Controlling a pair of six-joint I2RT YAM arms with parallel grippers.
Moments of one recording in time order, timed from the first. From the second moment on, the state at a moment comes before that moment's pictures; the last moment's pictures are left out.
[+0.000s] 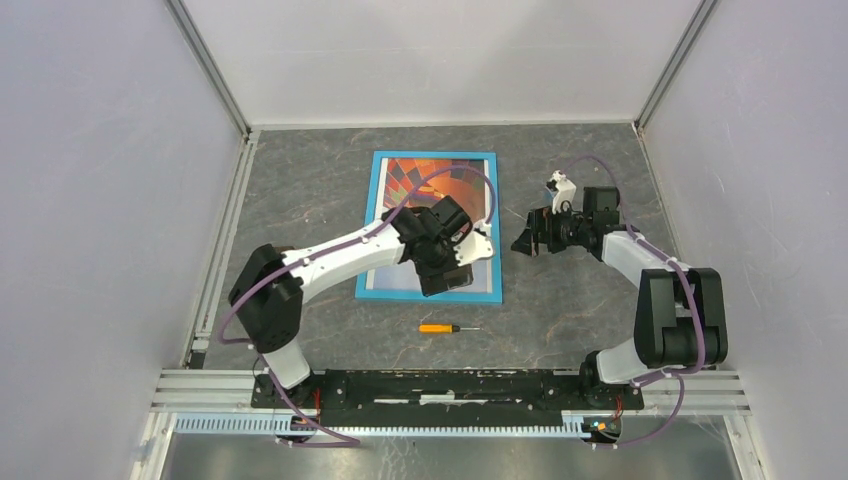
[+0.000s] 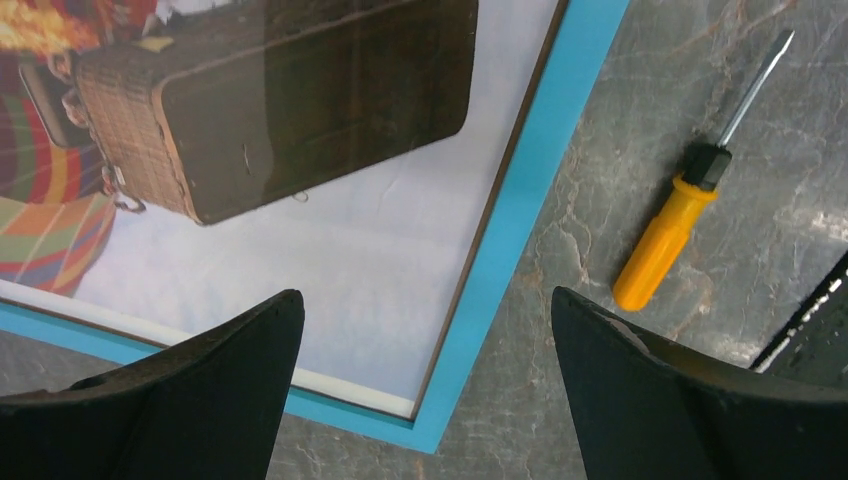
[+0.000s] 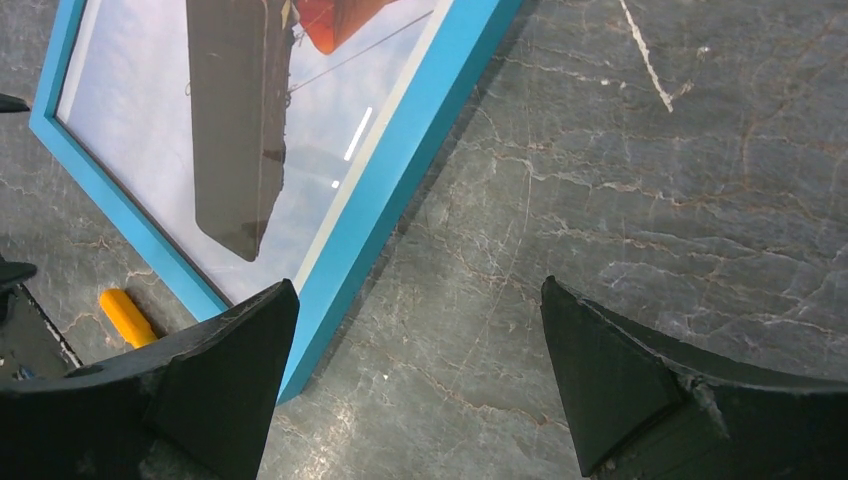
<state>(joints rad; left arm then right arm) -0.89 1.69 1.33 -0.80 0.05 0.48 0.01 1.48 0.76 -0.13 -0.70 -0.08</state>
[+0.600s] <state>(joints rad) -1.06 1.91 1.40 -0.72 -0.11 0.48 0.01 1.51 0.74 -0.14 -0.78 -0.06</state>
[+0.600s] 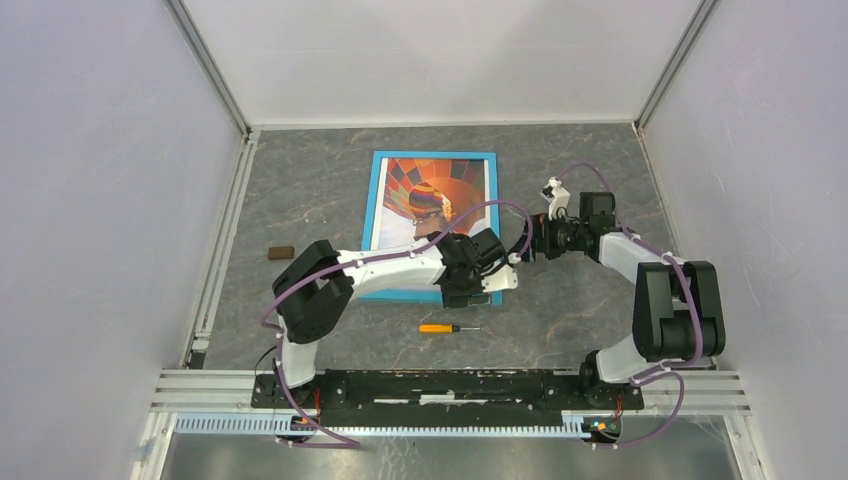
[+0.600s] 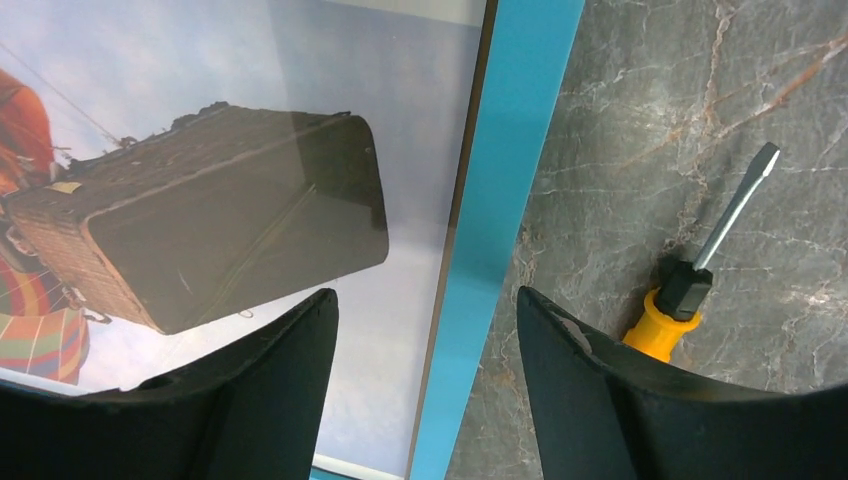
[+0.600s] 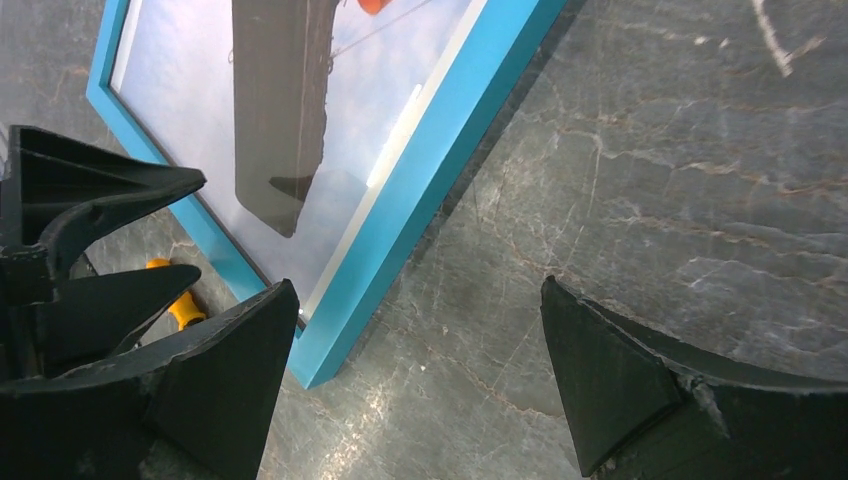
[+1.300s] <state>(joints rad) -1.08 1.95 1.37 -0.68 -0.11 0.48 0.01 1.62 0.69 -0.06 -0.91 0.00</state>
